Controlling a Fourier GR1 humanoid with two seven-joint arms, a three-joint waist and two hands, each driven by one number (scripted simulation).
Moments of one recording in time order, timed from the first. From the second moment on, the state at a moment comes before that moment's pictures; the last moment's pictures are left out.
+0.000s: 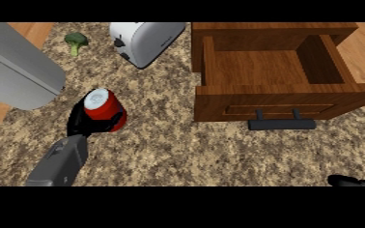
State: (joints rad) left arm -0.58 0.22 0.34 -0.23 0.07 -0.14 -0.72; right arm 0.09 -0.10 -0.31 -2.22 -0.12 0.10 0.29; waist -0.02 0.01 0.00
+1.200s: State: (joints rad) left arm -0.76 0.01 0.17 -0.57 0.08 0.03 -0.43; right arm 0.10 -0.10 -0.32 -2.24 -0.08 0.09 0.28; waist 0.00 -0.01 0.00
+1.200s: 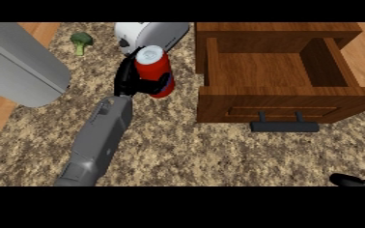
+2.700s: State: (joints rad) left arm -1.37 0.00 -0.13 -0.68 0.26 0.41 0.19; right arm 0.05 -0.11 -0.31 -2.27 -0.08 0.07 0.33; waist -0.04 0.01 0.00
